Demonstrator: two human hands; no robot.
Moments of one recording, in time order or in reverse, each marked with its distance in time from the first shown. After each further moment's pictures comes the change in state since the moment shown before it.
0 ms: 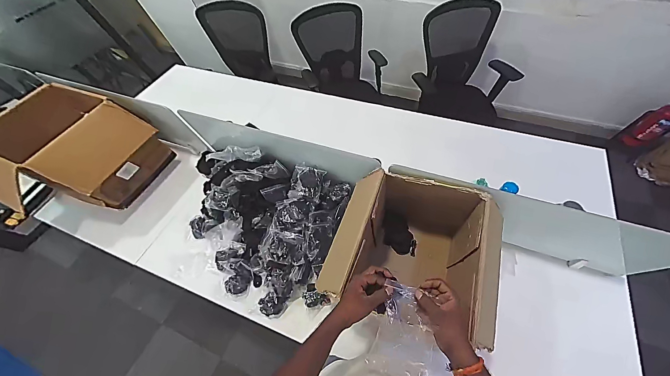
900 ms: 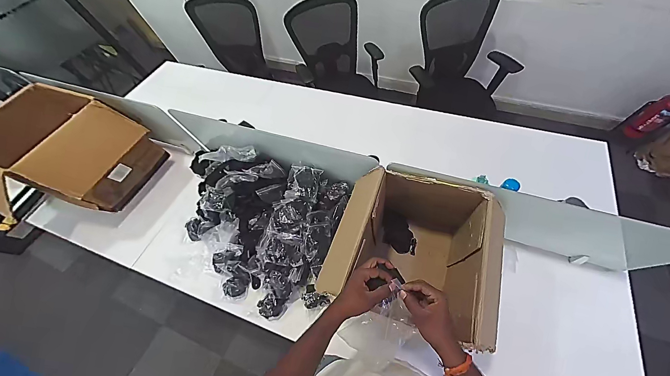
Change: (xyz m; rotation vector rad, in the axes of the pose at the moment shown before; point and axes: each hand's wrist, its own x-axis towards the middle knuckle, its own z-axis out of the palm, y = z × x) left_hand 0.023 -0.002 -0.012 0.161 -0.056 0.117; right_hand 0.012 0.013 0.019 -0.240 -0.122 -0.253
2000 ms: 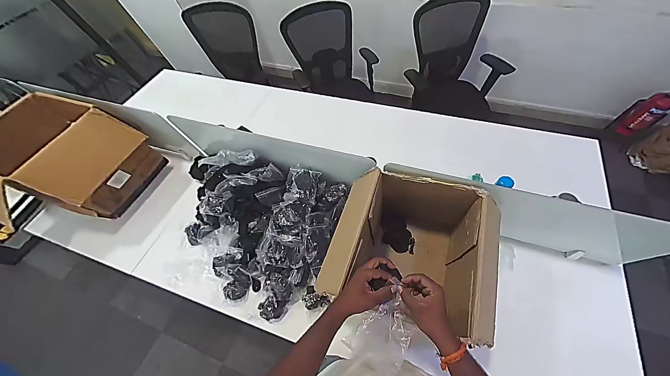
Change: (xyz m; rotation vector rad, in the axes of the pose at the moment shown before) left_hand 0.001 -0.018 0.004 0.024 -0.045 0.082; right_hand 0.006 0.013 0.002 -0.079 0.045 -0.023
